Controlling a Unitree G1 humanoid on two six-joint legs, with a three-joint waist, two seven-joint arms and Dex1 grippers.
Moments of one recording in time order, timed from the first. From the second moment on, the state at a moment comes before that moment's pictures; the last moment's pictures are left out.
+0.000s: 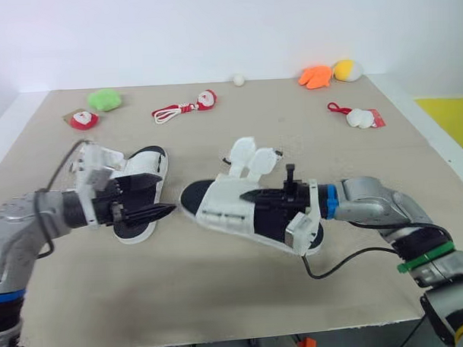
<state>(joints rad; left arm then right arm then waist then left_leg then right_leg) -0.29 0.85 0.30 -0.32 -0.81 0.76 -1.04 -0.71 -0.78 0.43 0.27 -0.39 -1.13 0.53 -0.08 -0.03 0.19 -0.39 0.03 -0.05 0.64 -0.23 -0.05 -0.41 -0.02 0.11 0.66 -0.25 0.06</state>
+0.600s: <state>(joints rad) -0.08 0.92 0.35 -0.45 -0.84 0.79 -1.03 -0.80 -0.65 0.44 0.51 -0.60 -1.44 0.45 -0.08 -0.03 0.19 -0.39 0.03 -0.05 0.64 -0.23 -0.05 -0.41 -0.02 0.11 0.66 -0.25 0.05</state>
